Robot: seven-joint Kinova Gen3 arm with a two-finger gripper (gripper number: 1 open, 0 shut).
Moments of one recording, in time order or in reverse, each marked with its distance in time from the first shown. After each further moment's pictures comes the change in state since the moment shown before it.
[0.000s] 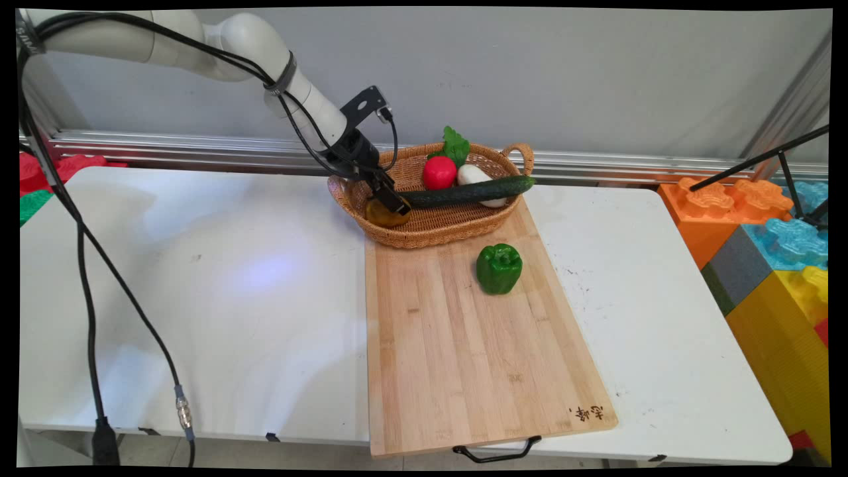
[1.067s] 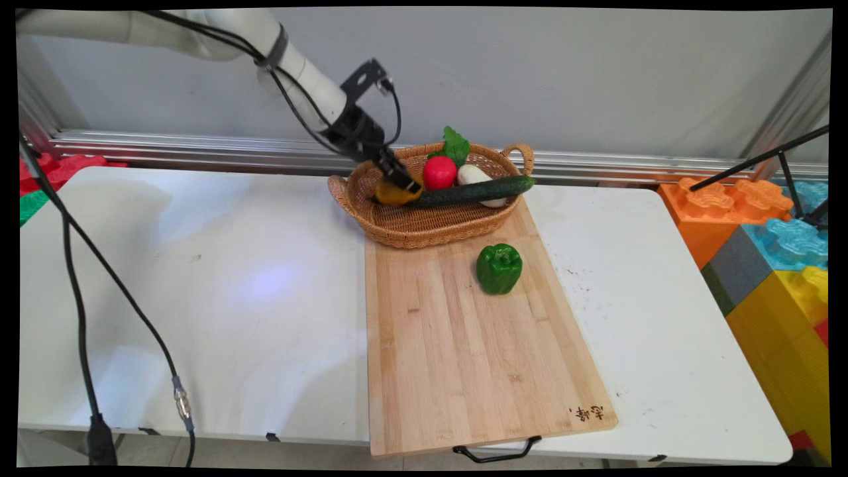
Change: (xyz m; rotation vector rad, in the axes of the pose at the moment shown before) arm 0.026 0.013 -0.038 -0.011 0.092 -0.015
